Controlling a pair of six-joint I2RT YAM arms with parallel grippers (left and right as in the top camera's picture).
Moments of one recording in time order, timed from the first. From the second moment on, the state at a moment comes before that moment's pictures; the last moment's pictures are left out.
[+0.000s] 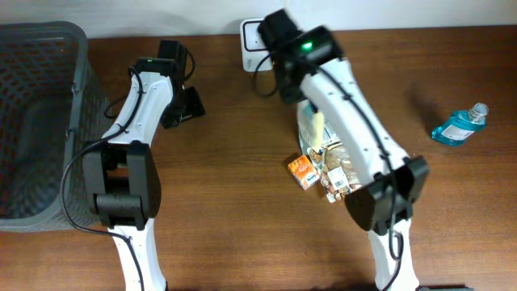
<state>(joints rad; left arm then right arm) -0.11 2.21 1.85 -1.07 -0.01 -0.45 0.50 2.23 2.38 -1.46 0.37 0.16</state>
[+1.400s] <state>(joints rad) -0.10 2.21 1.85 -1.09 -0.02 -0.44 0.45 2.24 2.14 -1.36 -0.11 1.21</state>
